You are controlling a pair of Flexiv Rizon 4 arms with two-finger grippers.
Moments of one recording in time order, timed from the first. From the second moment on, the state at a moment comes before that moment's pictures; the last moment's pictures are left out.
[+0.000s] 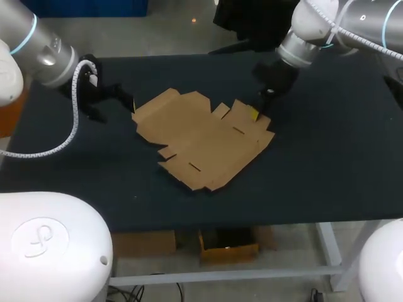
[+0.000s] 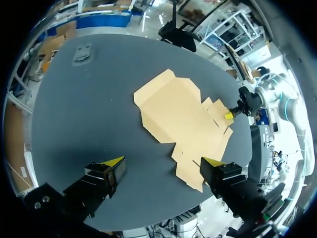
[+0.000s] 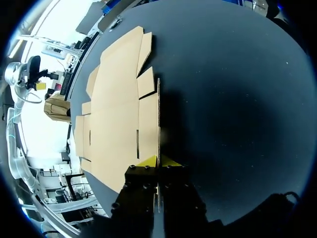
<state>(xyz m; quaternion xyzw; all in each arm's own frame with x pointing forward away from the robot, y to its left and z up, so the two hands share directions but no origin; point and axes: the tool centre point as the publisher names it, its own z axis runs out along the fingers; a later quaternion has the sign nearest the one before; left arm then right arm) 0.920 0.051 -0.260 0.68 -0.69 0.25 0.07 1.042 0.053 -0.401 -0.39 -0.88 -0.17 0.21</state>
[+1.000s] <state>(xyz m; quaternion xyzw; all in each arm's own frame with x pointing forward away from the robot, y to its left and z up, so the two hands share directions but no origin) 0.904 0.044 -0.250 0.67 -0.70 0.23 0.07 0.999 0.034 -0.388 -0.50 -0.80 -0.28 0.17</state>
